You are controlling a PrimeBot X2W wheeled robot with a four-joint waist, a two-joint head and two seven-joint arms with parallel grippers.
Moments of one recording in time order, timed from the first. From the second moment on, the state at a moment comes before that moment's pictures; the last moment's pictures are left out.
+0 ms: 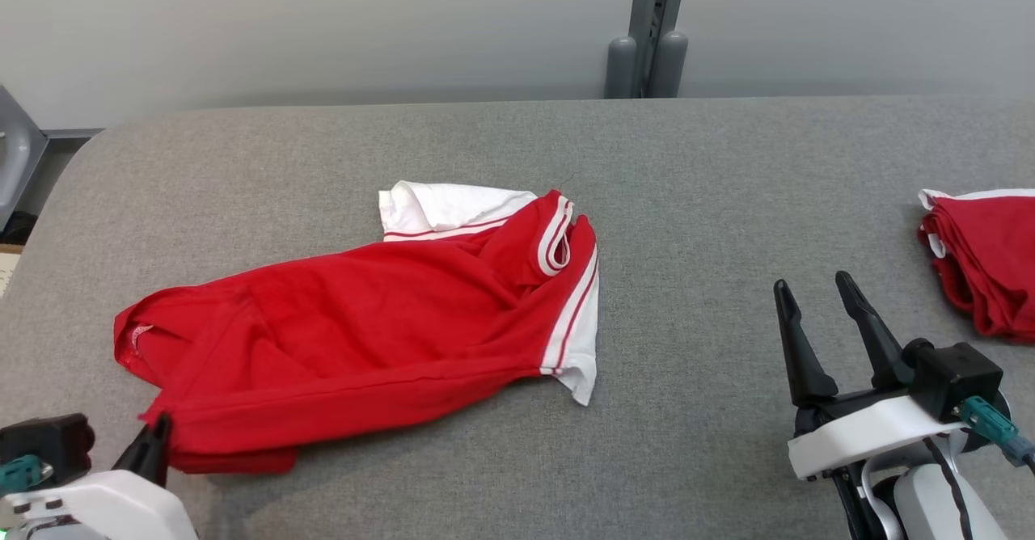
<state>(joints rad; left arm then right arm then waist) 0.16 0.46 -0.10 -0.22 -0.56 0.29 0.36 -0.20 -0.10 0.13 0.28 0.27 0.13 -0.26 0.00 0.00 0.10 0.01</state>
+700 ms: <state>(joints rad) 0.20 0.44 -0.09 -0.05 -0.52 0.34 0.28 -0.19 -0.11 0.17 0.34 0.28 0.13 -0.26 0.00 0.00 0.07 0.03</state>
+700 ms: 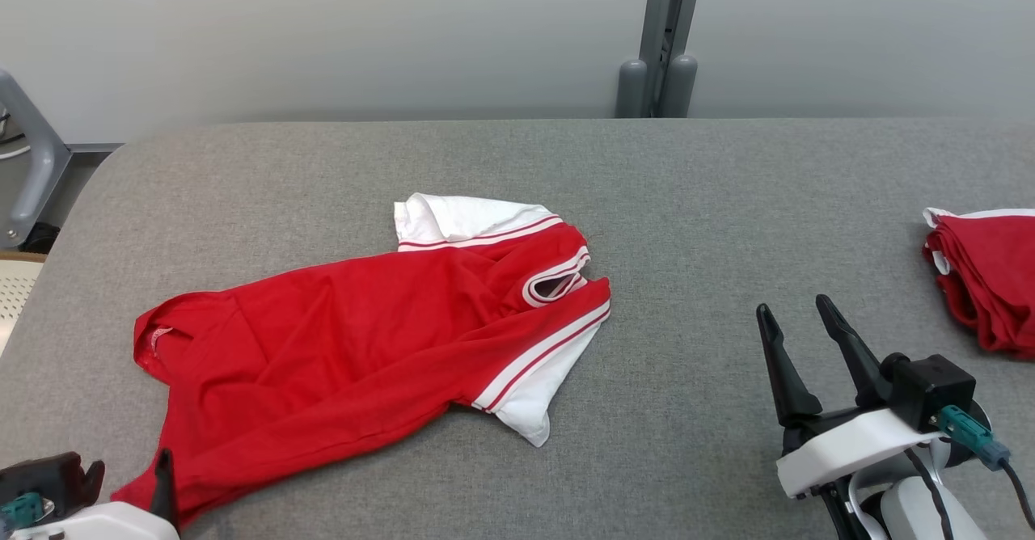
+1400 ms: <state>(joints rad) 0.03 0.29 -0.25 0.00 -0.46 0.25 0.02 -0.40 -0.23 0.46 0.59 0.50 0.13 -0.15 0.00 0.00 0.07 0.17</state>
